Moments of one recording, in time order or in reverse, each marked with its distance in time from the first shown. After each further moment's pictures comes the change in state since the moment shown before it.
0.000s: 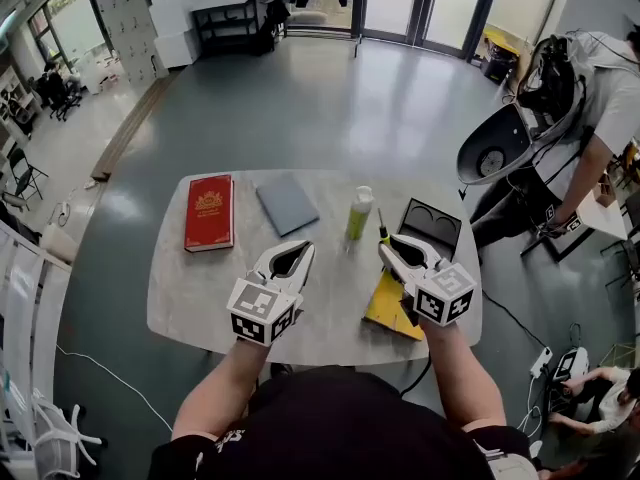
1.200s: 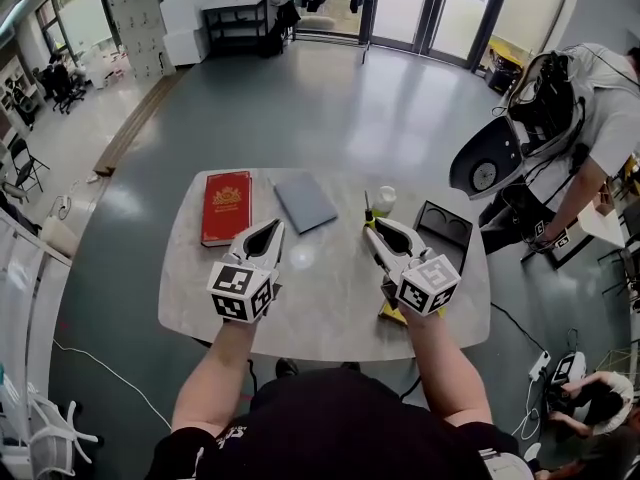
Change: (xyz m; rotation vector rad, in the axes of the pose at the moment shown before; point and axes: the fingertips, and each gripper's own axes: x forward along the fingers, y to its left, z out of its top) left arm -0.065 0.114 0.006 -0.029 -0.074 0.179; right arm 0.066 0.073 0.039 -0.062 -0.194 0.054
